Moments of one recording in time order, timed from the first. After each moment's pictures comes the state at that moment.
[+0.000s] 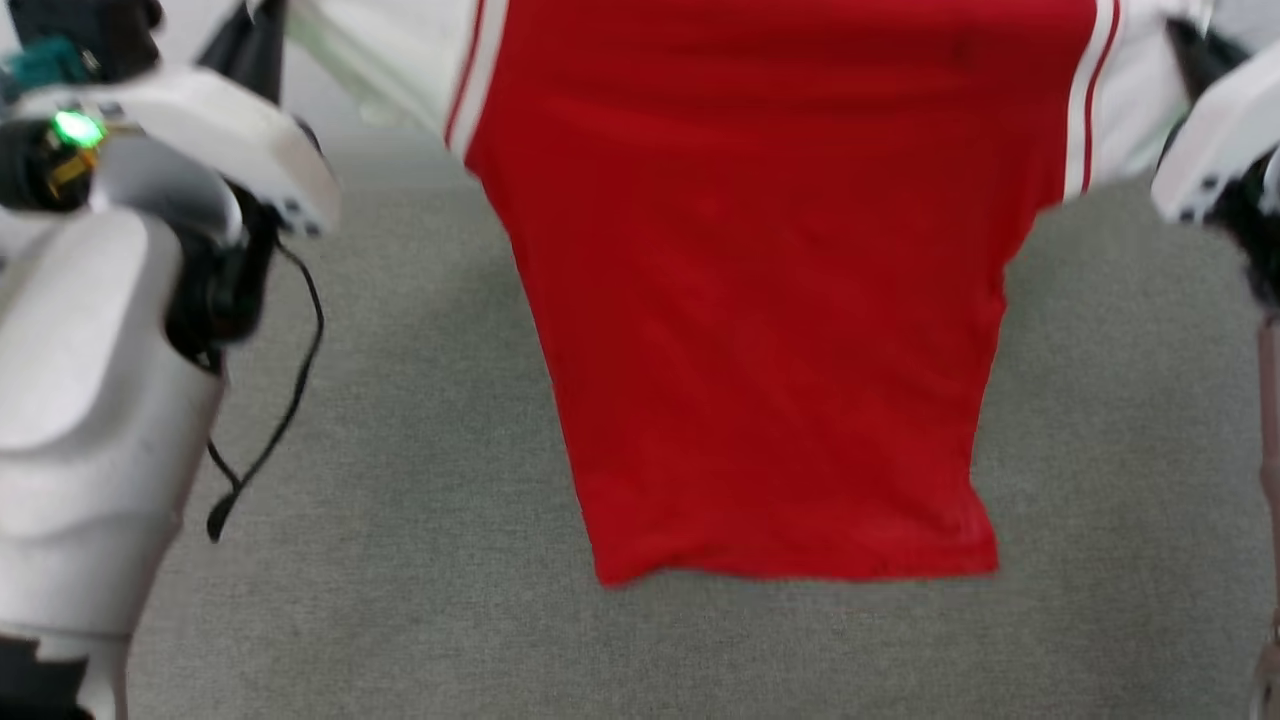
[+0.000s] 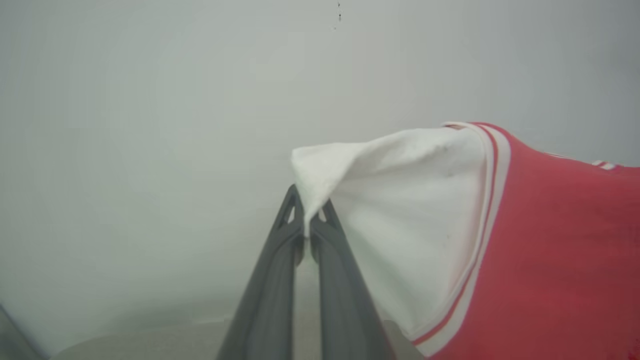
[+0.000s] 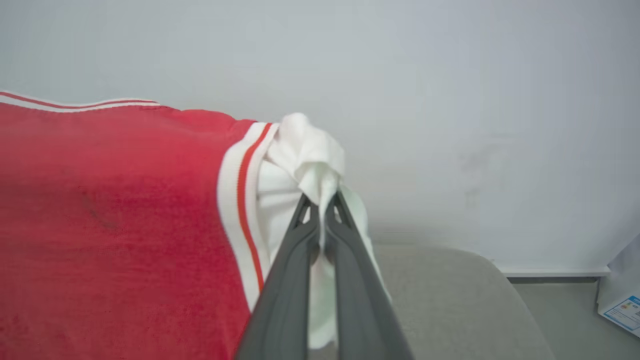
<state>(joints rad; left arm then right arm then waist) -0.90 0.47 -0.44 0.41 -0.71 0.11 0.02 -0.89 -0.24 -0.06 0.53 0.21 0.13 0.36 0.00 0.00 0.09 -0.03</state>
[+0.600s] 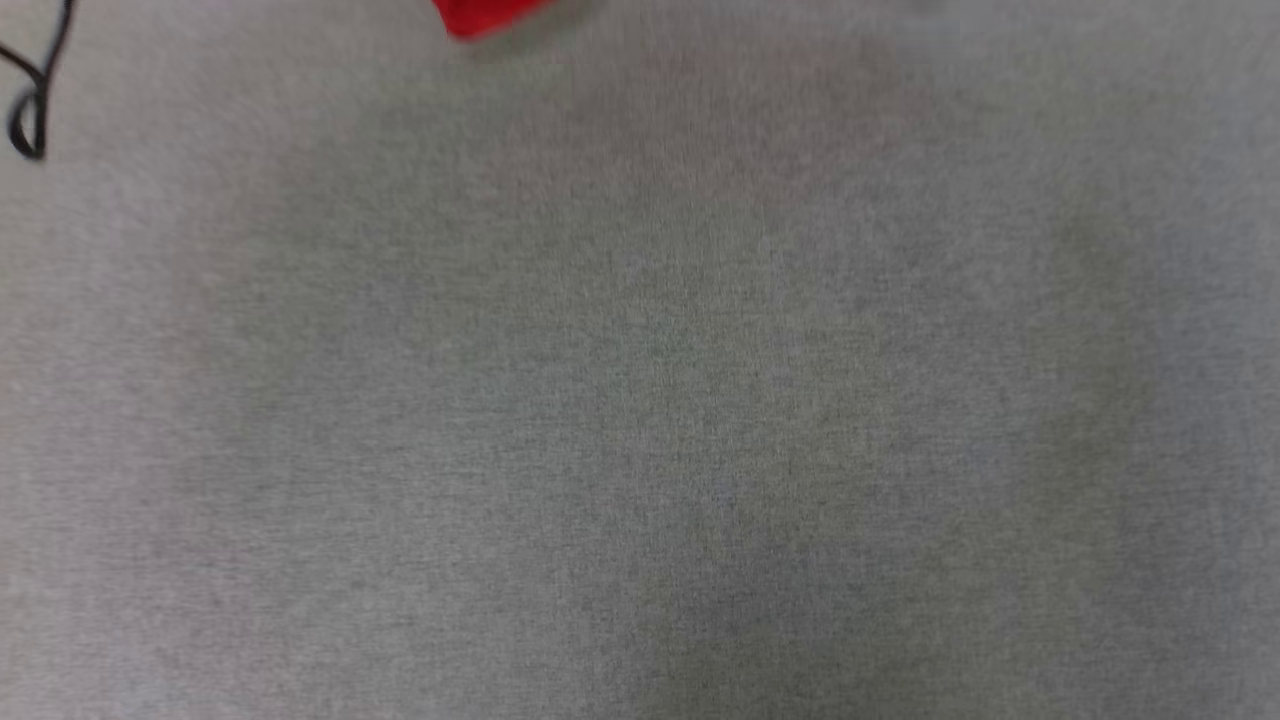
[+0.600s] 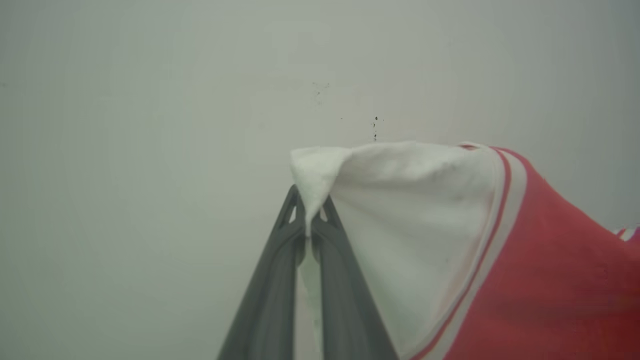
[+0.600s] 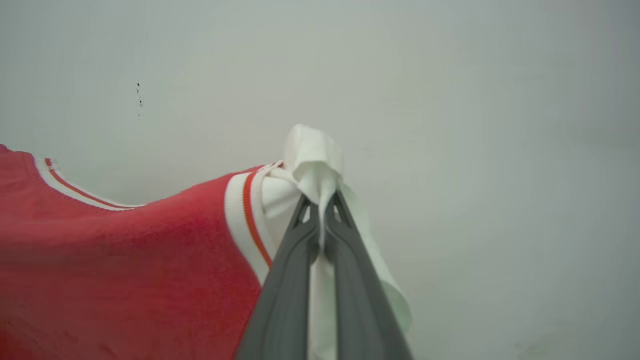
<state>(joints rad) -1.53 0.45 -0.38 0.70 -0.65 0.02 -0.15 -1.51 -0.18 -0.06 0.69 0.16 0.13 0.08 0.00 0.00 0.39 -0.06</state>
